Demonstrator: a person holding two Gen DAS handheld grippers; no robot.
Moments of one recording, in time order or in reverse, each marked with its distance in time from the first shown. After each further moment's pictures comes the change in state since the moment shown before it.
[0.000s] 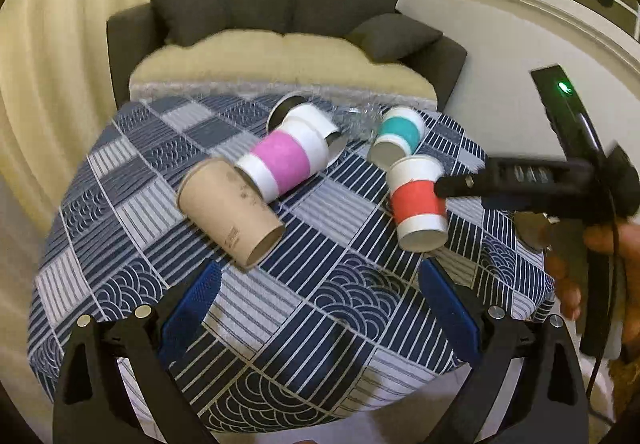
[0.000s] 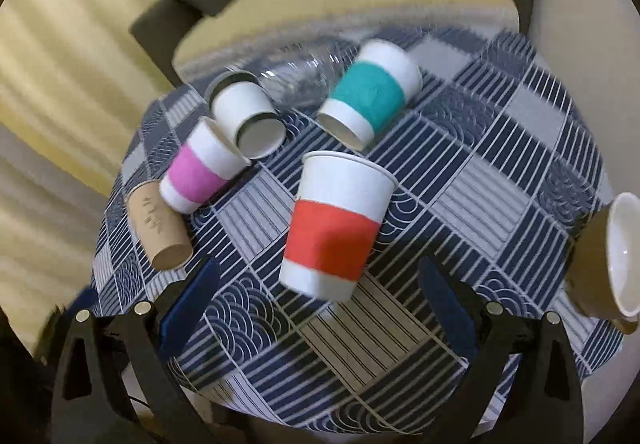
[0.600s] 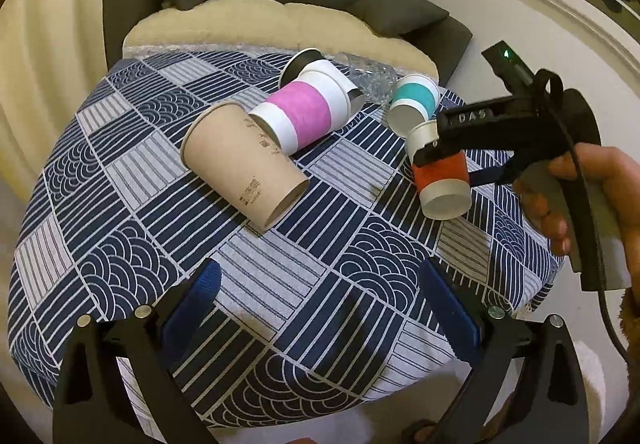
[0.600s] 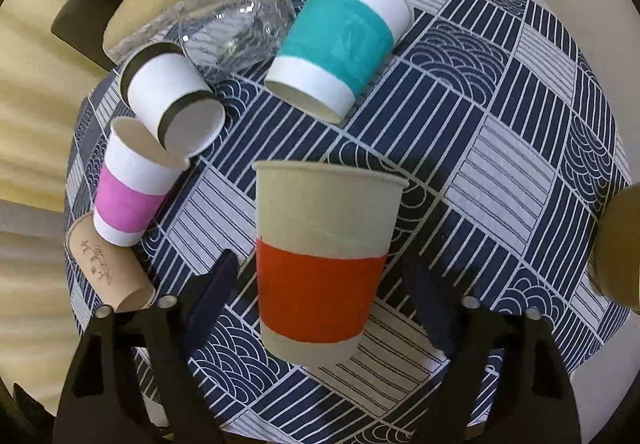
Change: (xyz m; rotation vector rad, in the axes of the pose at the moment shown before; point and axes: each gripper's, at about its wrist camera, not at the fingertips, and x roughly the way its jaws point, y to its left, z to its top) left arm 0.018 0.030 -0.018 -0.032 0.084 -0.044; right arm 0.060 -0.007 0.023 0.151 0.208 -0.109
